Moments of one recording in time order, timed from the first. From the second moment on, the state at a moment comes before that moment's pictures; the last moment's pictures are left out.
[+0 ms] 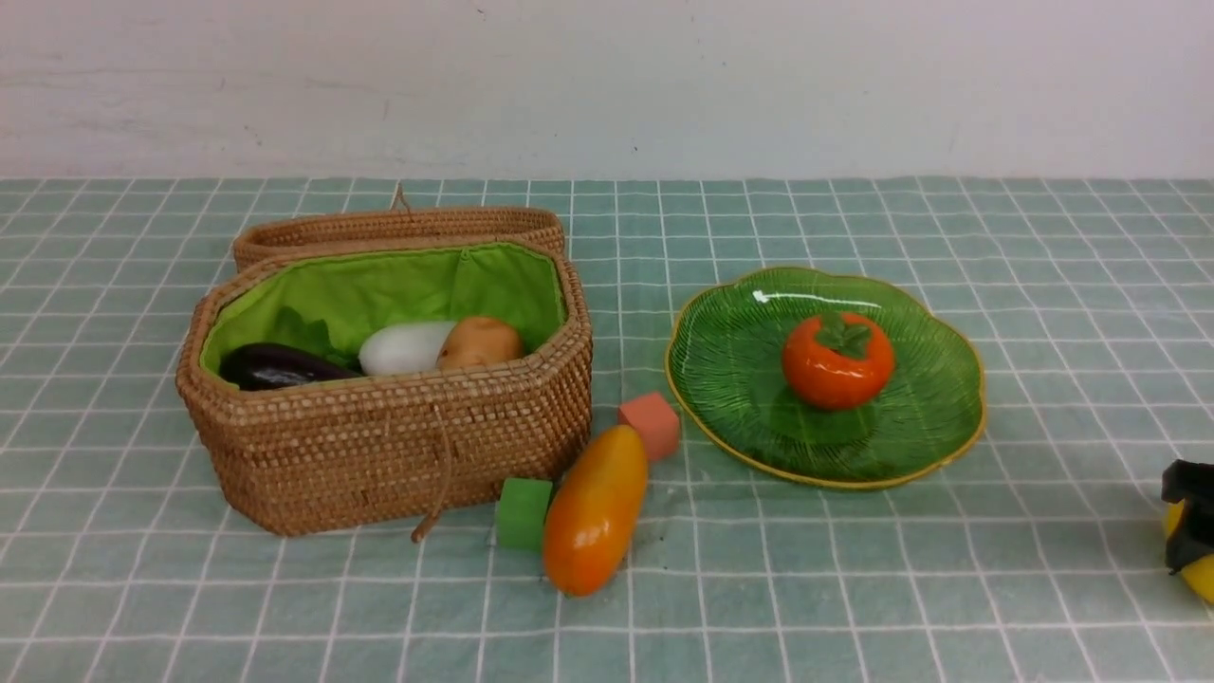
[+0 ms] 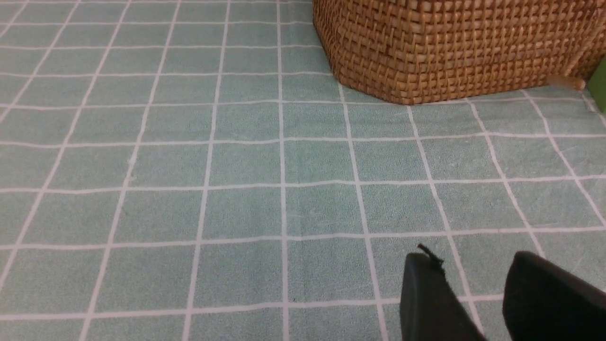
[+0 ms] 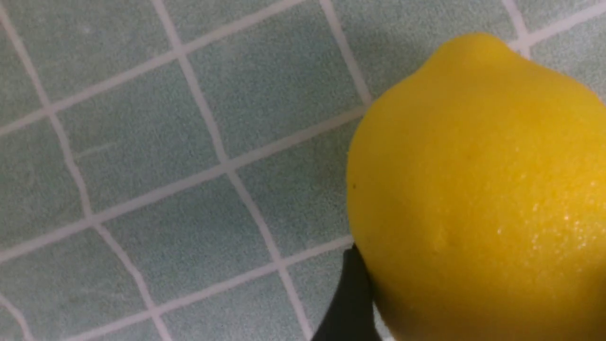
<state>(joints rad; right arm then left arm) -0.27 1.68 -0.95 0.11 0.62 0.03 -0.07 -0.01 0.02 0.05 0.44 -0.10</state>
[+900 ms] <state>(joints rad) 0.05 1.79 -1.05 0.81 0.34 -0.56 -0.07 -0.01 0.02 0.05 0.44 -0.10</state>
